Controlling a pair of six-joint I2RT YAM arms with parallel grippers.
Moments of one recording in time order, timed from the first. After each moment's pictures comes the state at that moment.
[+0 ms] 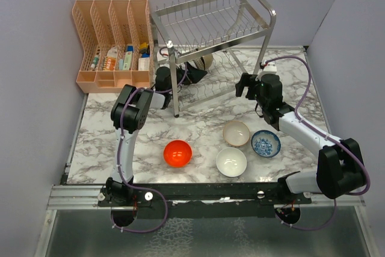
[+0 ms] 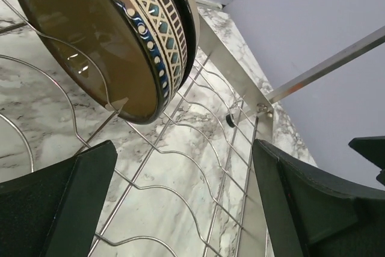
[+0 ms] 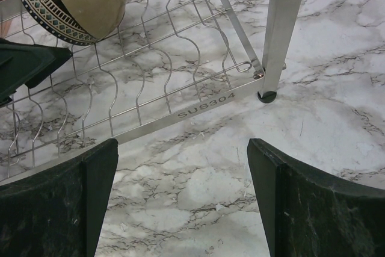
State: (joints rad) left arm -0.34 2.27 1.28 1.00 0.49 -0.81; right arm 0.34 1.35 0.80 0.21 0.17 0.27
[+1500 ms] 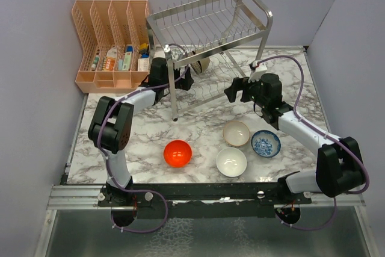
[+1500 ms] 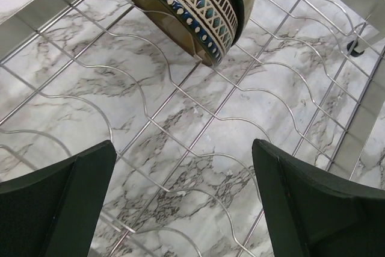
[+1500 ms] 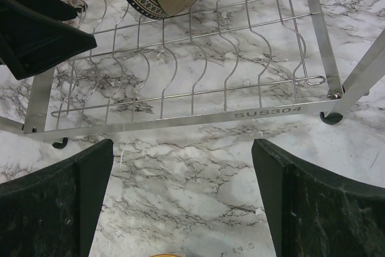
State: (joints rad) left arm -0.34 1.89 1.19 0.29 0.27 -0.16; right arm 0.34 1.36 0.81 0.23 -0.15 0.20
